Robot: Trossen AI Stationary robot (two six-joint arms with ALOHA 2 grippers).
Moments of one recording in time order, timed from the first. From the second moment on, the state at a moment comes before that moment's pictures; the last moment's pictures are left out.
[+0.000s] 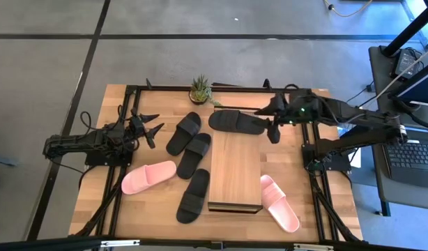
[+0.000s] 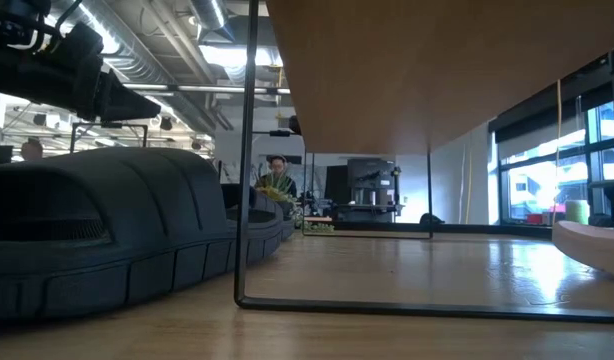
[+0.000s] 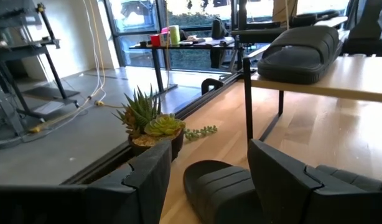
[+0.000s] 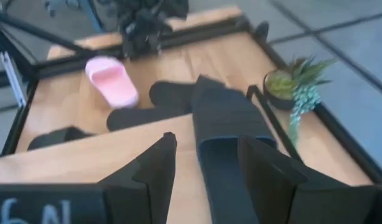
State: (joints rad) left arm 0.08 0.01 0.07 -0.16 -0.54 0.01; right arm -0.12 1.00 1.08 -0.54 0.06 0.16
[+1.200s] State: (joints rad) left arm 0.08 0.59 0.27 0.05 -0.35 0.23; right arm -0.12 0.76 0.68 -0.04 0.16 0.23
